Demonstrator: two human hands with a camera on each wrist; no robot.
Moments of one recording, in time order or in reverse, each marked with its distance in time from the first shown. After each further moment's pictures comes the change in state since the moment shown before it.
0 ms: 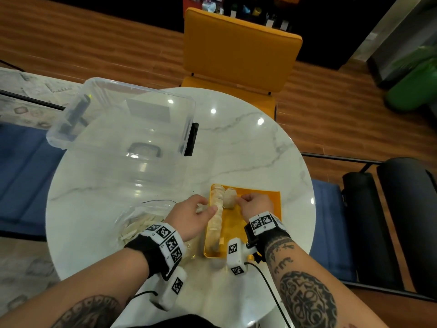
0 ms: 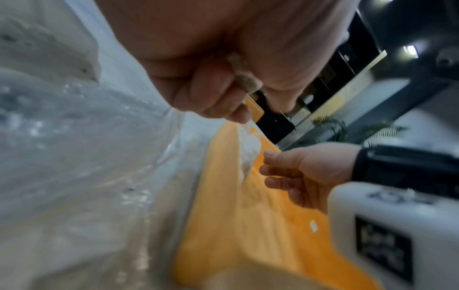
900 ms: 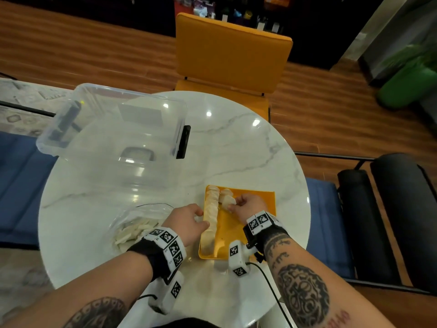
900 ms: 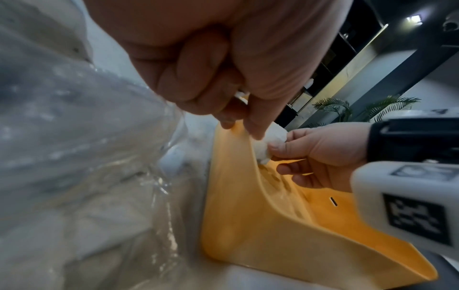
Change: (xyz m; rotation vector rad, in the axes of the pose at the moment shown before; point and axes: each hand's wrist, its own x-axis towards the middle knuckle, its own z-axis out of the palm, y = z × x) left_hand 0.005 -0.003 0.015 0.224 0.029 -0.050; right_hand -0.003 0.004 -0.005 -0.069 -0.090 -0.092
